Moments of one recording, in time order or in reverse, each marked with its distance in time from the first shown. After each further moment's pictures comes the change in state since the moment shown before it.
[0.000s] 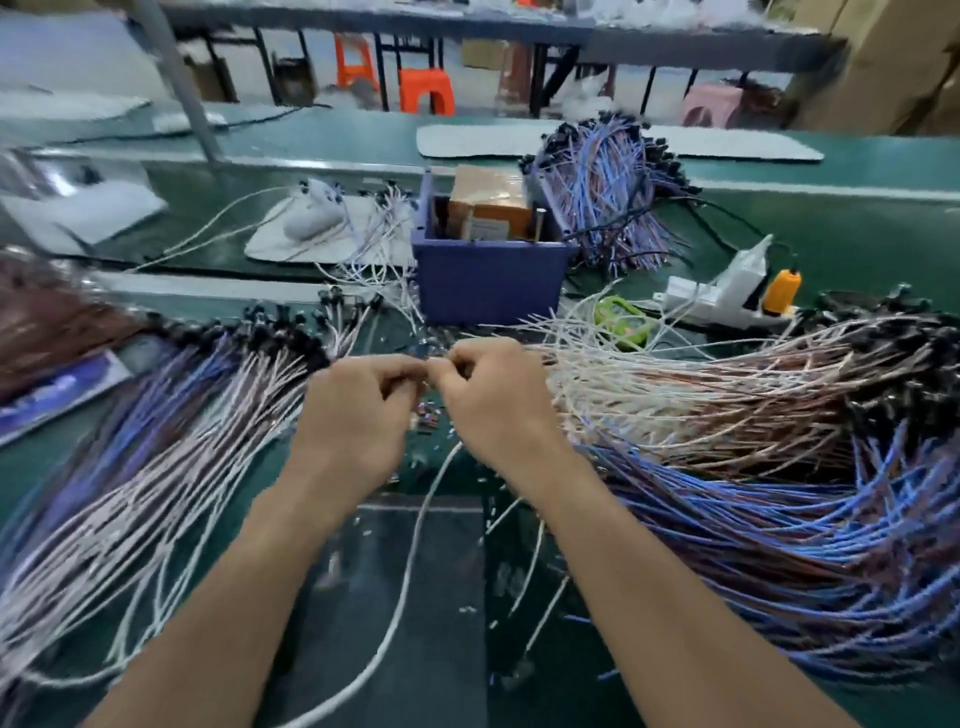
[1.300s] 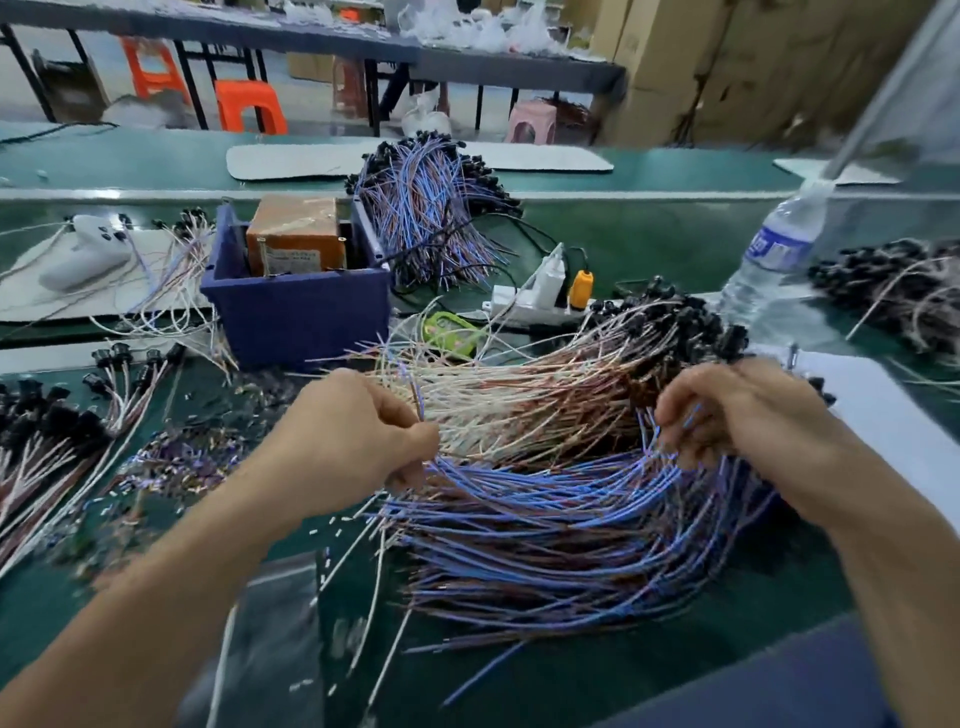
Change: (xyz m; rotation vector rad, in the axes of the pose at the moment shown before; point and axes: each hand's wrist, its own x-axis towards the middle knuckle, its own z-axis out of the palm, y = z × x) left_hand 0.009 0.101 0.051 -0.068 -0.640 0.052; right_hand -0.101 0.089 -0.267 0.220 0.117 0.527
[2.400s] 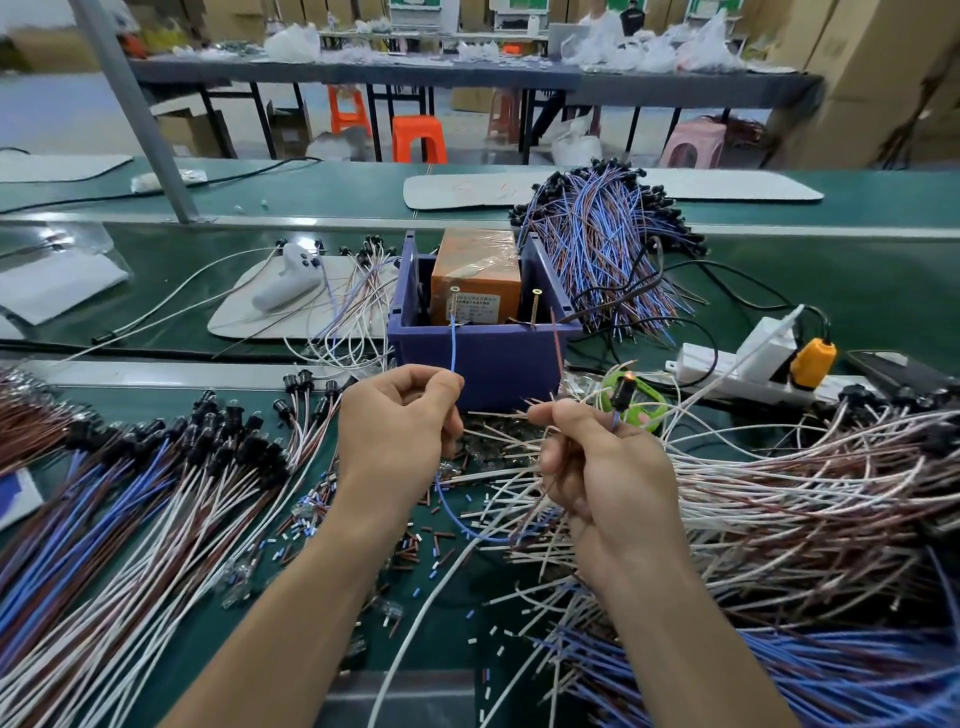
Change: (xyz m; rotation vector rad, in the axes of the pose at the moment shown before) left_hand 0.062 -0.075 -0.050 -0.605 0.711 0.013; right_hand 0.076 -0.053 0.245 0.856 -0.132 0.063
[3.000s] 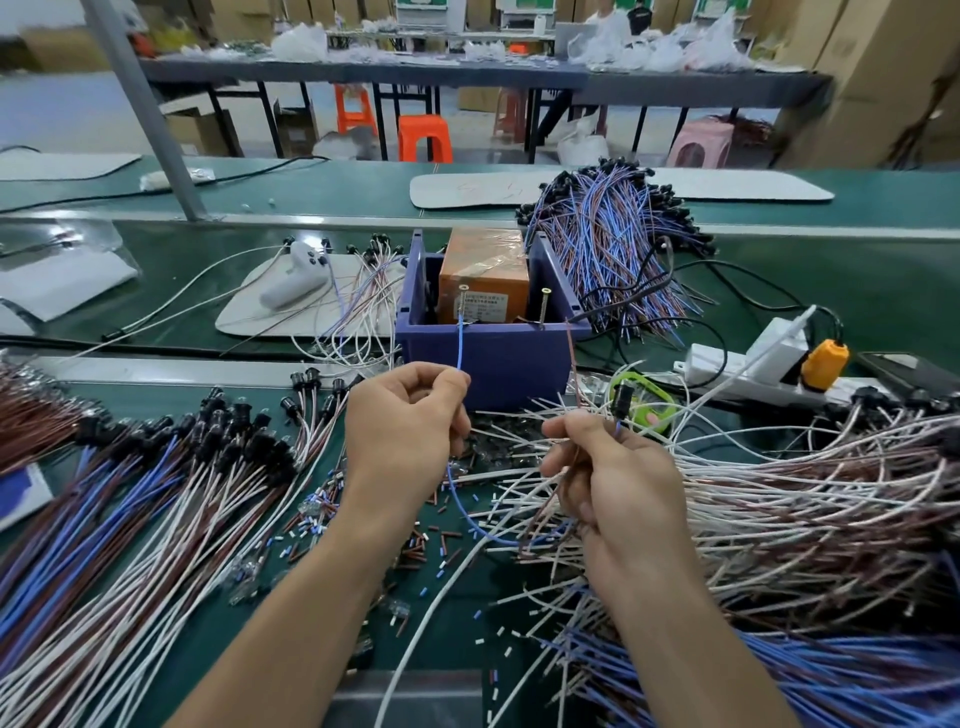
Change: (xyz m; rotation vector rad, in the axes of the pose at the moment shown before) left_hand 0.001 0.000 0.000 -0.009 0.000 0.008; right_hand -0.002 0.005 -0.002 -0.064 0.102 0.023
